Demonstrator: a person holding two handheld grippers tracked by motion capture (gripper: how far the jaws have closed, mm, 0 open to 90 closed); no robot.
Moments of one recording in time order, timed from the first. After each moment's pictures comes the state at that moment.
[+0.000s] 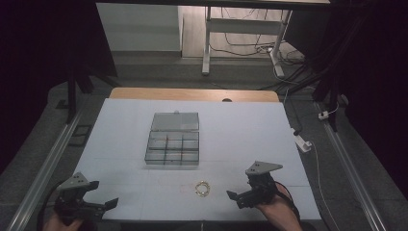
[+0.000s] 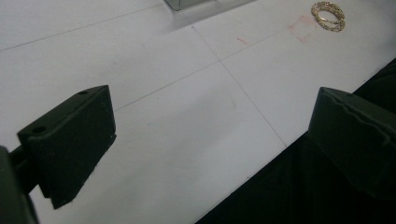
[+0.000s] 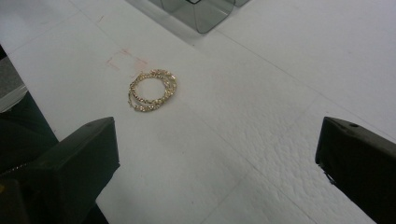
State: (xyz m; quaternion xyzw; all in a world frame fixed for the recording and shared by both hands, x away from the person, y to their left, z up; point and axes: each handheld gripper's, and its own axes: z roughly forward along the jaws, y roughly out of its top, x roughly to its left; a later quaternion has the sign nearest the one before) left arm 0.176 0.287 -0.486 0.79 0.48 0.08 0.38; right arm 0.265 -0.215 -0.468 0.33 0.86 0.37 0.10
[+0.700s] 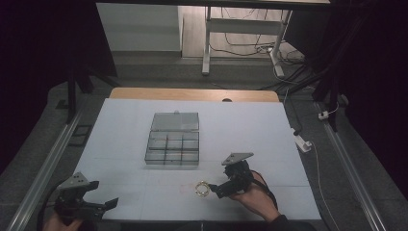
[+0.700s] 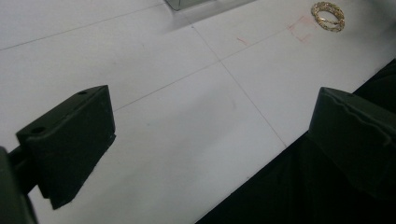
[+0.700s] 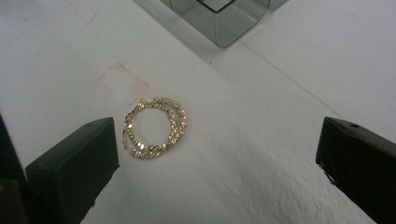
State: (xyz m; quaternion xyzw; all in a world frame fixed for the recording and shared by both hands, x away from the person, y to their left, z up) left arm 0.176 0.287 -0.486 0.79 0.48 0.08 0.38; right arm 0.301 -0.161 -0.489 0.31 0.89 0.34 0.08
